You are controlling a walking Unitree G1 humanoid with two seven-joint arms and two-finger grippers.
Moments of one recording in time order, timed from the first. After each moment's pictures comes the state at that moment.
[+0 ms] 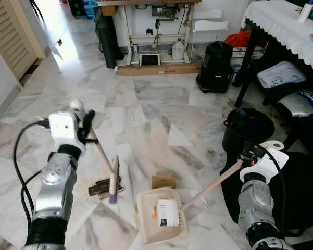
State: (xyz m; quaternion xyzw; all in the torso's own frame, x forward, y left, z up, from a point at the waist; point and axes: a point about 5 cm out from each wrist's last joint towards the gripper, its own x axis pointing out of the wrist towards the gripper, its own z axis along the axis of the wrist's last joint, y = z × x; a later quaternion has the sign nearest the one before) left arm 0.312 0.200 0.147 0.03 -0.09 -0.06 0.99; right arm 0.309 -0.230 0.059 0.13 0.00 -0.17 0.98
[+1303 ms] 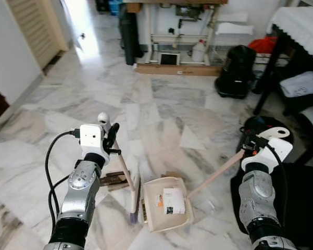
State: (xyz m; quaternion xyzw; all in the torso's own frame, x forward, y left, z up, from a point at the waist) left arm 0.322 0.163 0.128 0.00 -0.07 -0.07 1.00; right arm 0.319 -0.227 0.088 0.10 -0.05 -0.17 0.98
